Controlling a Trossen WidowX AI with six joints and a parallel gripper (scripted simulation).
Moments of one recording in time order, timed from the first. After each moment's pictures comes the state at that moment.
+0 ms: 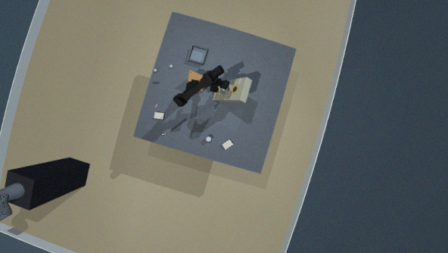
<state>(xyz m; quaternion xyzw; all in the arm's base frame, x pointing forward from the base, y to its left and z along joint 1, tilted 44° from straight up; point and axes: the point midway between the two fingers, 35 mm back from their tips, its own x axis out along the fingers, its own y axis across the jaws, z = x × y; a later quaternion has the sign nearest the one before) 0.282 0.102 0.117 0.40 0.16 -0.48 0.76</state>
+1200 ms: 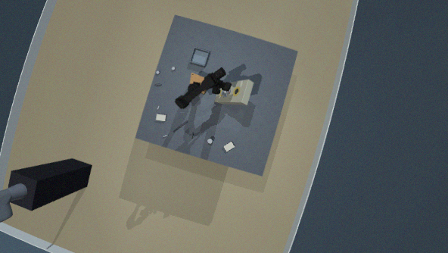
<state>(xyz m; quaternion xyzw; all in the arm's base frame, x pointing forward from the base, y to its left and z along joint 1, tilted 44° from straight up) 0.285 0.105 0.117 0.41 0.16 -0.47 0.76</state>
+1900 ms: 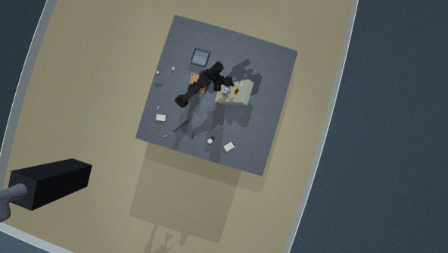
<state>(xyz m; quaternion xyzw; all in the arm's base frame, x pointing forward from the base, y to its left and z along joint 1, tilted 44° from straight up) 0.322 0.178 0.194 0.44 0.12 -0.35 0.82</state>
